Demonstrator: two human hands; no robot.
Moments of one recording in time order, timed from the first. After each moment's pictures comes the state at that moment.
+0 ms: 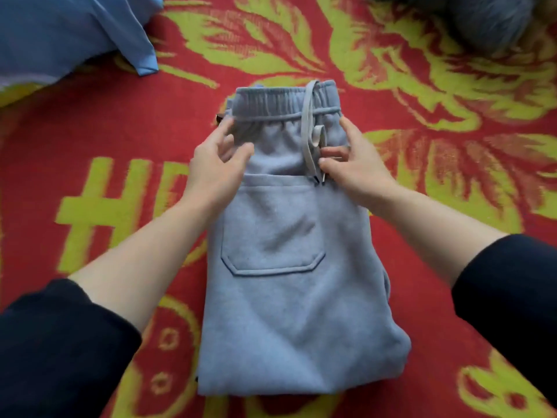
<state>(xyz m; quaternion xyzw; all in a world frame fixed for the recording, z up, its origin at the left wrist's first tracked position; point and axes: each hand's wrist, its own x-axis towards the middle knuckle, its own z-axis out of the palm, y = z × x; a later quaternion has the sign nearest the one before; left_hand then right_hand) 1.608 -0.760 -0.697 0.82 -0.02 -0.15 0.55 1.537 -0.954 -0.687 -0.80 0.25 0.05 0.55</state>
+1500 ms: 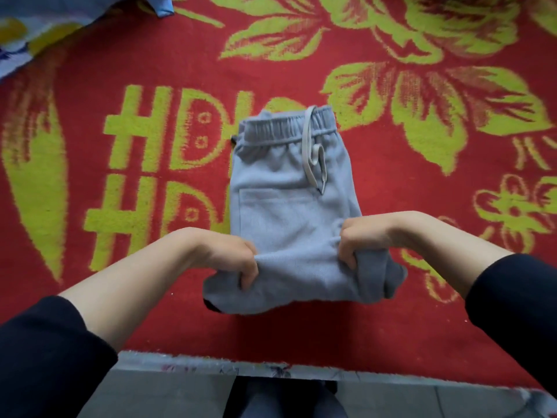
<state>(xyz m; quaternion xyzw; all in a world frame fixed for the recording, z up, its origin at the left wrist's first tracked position) 1.383 -0.683 -0.615 0.70 -0.17 -0.69 0.08 1.317 -0.907 -0.628 -0.76 0.10 0.59 0.25</state>
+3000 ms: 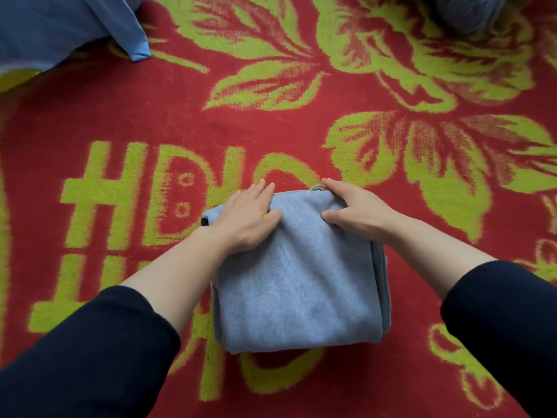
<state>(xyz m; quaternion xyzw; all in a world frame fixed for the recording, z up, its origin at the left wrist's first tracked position) 1.528 -0.764 -0.706 0.88 -0.28 -0.36 0.12 1.453 -0.958 -0.674 -0.89 0.17 0.28 0.32</state>
